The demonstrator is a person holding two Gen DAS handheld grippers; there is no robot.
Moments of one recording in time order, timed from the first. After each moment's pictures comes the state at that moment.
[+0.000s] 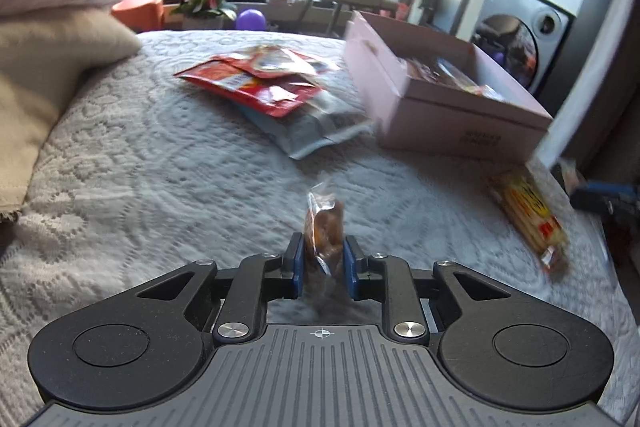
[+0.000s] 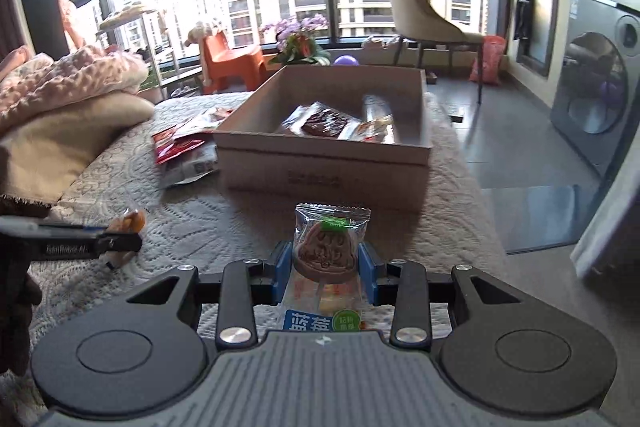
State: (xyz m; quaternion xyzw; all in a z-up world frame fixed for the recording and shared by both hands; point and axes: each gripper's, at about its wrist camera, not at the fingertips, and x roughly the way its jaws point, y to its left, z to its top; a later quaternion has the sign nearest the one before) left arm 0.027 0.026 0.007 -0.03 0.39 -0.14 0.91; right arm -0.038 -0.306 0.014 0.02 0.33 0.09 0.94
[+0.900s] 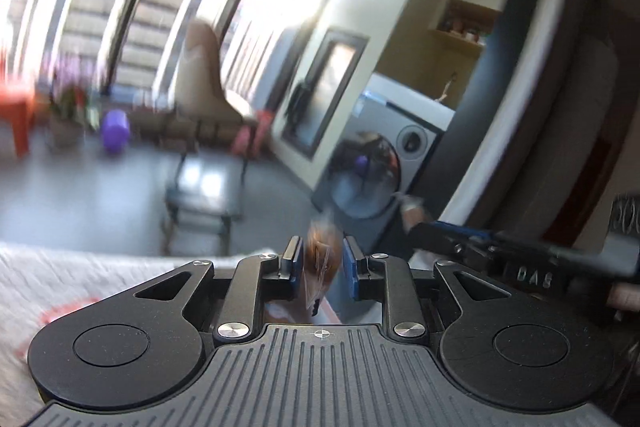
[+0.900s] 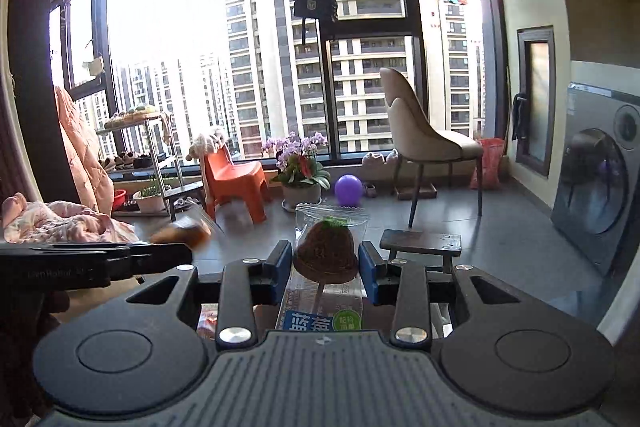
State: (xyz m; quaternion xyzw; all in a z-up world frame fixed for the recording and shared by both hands) left arm 0.170 -0.029 0.177 -0.15 0.26 -0.32 0.90; right arm 0.070 -0.333 0.172 0.04 0.19 0.10 0.98
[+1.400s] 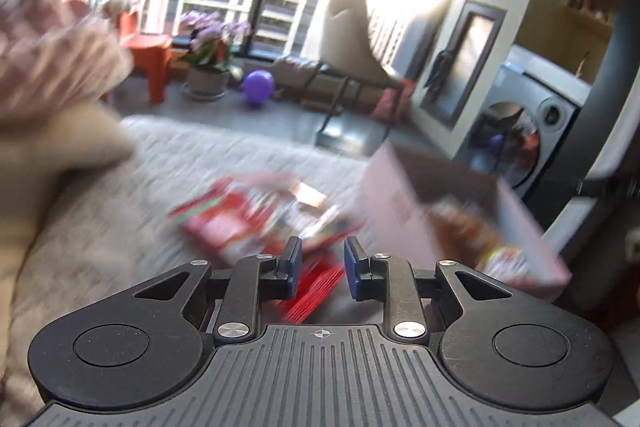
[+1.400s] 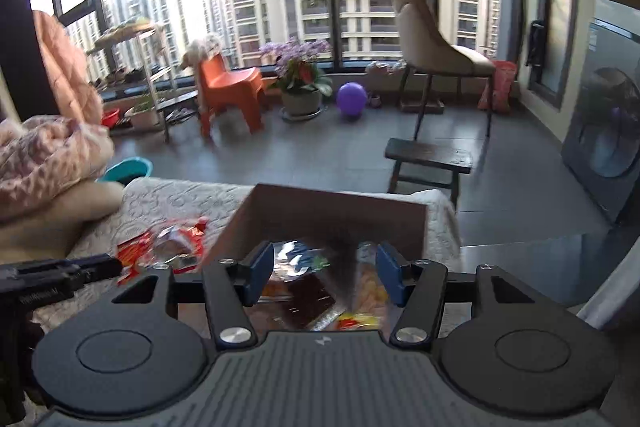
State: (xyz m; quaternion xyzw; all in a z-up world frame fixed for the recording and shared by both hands) left arm 0.132 0.053 0.039 -0.11 0.31 -0.12 0.94; right arm 0.122 -0.298 0.083 0.01 0.32 0.12 0.94
